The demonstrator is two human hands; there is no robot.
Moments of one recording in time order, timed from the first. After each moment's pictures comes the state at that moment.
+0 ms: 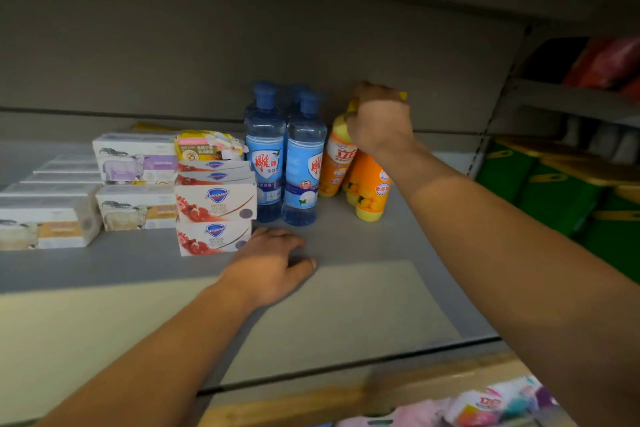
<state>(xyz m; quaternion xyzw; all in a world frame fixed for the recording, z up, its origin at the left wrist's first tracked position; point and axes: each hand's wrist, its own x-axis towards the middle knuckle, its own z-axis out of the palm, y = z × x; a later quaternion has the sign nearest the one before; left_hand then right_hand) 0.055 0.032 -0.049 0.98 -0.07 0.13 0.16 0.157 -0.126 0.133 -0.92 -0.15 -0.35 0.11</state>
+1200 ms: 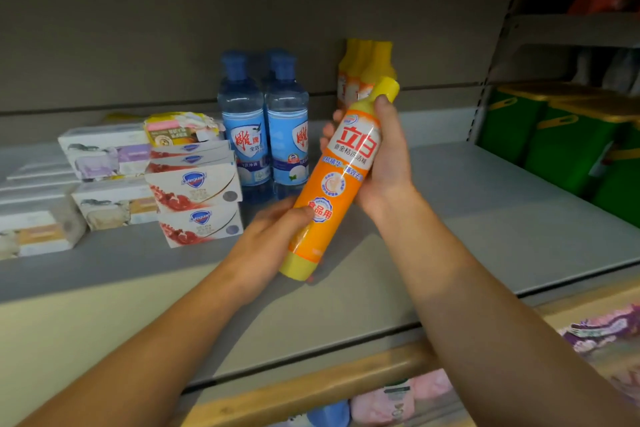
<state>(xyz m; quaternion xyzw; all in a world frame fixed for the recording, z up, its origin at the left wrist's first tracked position) 0.017 -0.003 -0.013 0.73 -0.04 0.04 0.69 0.103 -0.141 0.041 -0.34 -0.13 0.09 0.93</state>
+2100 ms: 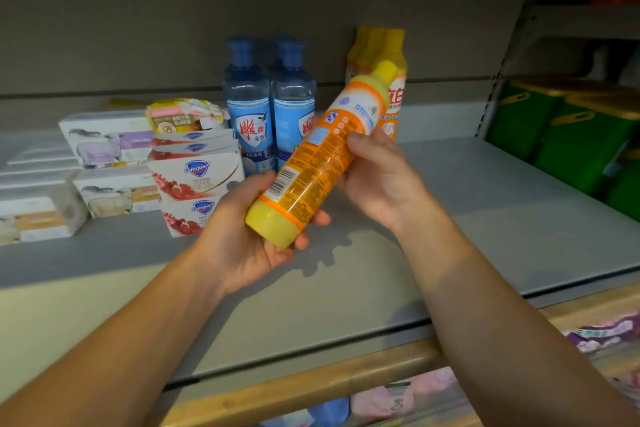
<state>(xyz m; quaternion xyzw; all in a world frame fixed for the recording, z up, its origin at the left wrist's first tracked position) 0.015 0.021 0.002 0.46 -0.05 -0.18 0.87 0.107 -0.149 0.020 -0.39 -0.28 0.17 0.86</state>
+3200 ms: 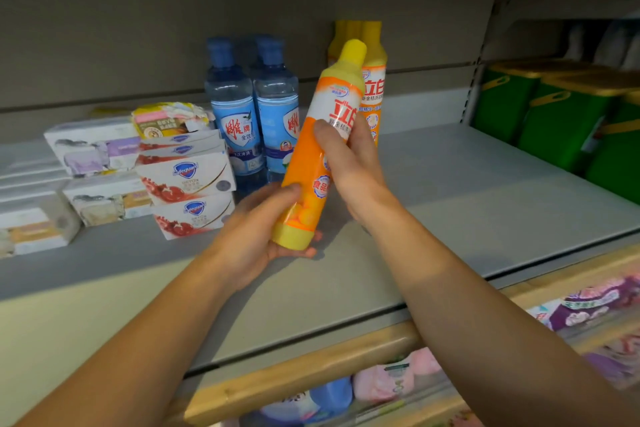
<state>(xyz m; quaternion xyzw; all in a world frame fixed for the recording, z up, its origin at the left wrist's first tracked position) 0.020 0.002 -0.013 0.63 0.00 -0.04 0.78 0.095 -0.127 0.014 -0.64 -0.15 -0.08 0.75</state>
